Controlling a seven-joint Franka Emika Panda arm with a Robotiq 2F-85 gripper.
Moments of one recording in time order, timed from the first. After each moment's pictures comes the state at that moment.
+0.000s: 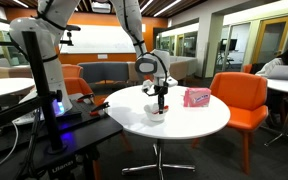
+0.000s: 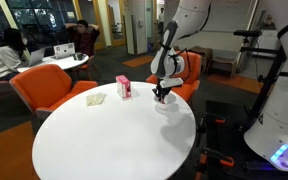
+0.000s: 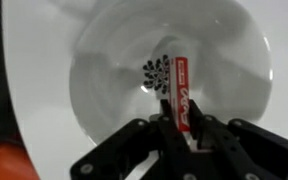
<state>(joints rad) -0.44 0.62 -0.08 -2.23 0.29 2.90 0.02</state>
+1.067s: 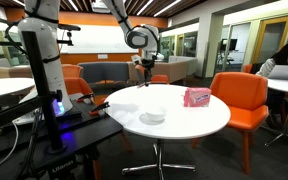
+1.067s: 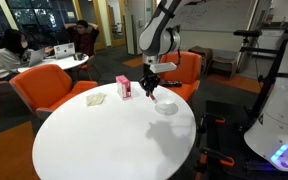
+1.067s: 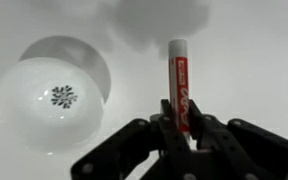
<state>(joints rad) -0.20 0.26 -0.07 -2.36 0.30 2.61 0.04</state>
